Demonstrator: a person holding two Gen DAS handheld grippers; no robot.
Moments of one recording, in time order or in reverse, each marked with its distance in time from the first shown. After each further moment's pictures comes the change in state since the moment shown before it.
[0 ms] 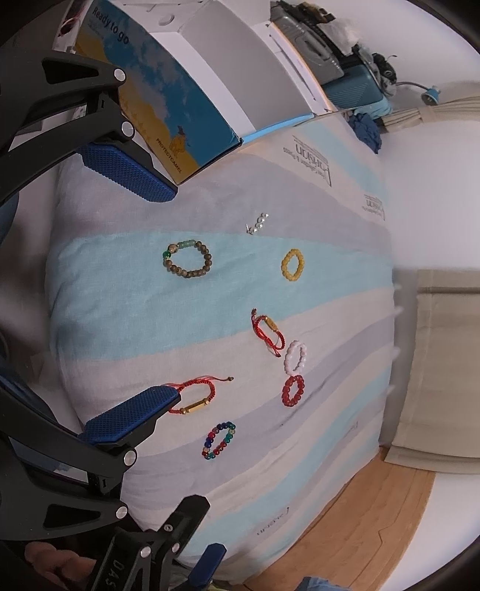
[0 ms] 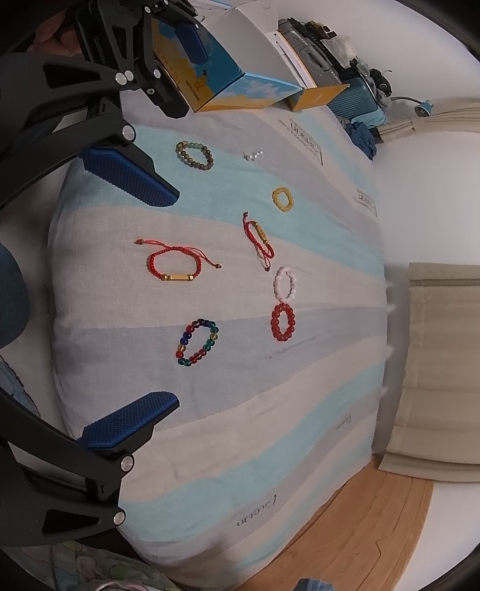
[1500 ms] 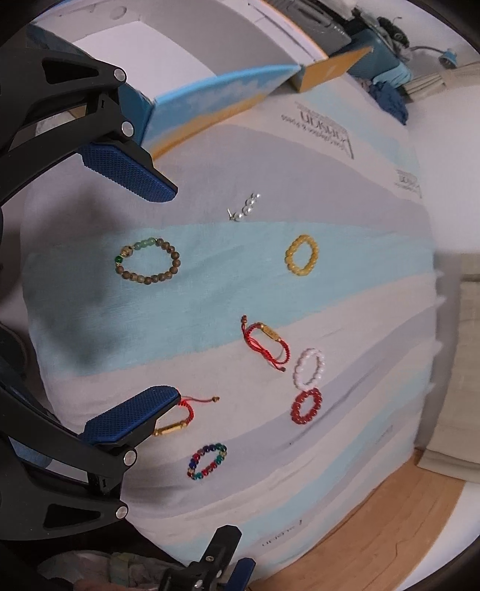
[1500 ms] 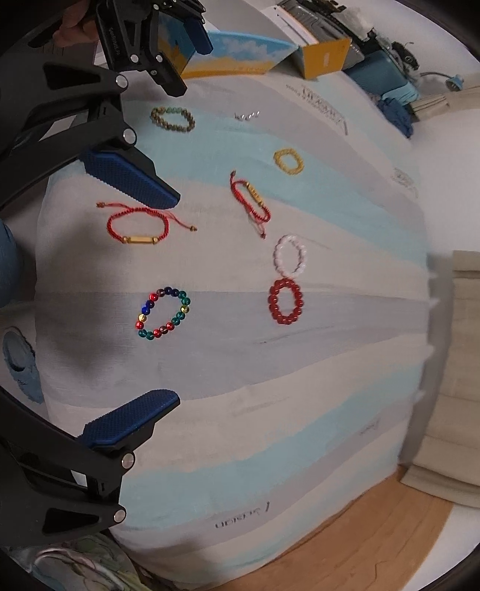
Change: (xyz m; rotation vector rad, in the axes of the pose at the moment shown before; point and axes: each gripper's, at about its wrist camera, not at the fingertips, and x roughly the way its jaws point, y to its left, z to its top) left arm 0.081 0.017 0.071 0.036 0.207 -0.049; right arm 0.077 -0.030 0.088 -0.031 0.229 -0.040
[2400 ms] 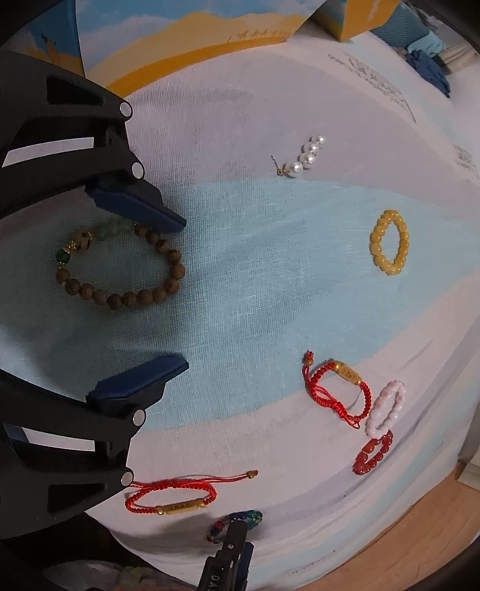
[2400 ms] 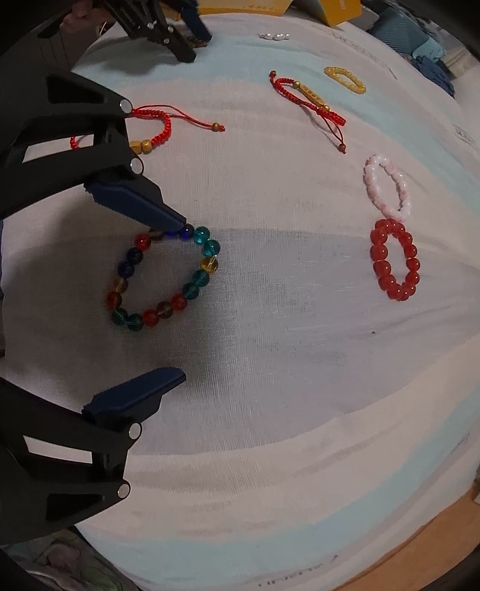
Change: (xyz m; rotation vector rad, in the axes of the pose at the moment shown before) left arm 0.123 0.017 -0.010 0.008 0.188 -0.038; right arm 0.157 -0.038 -0.015 0.076 0.281 0.049
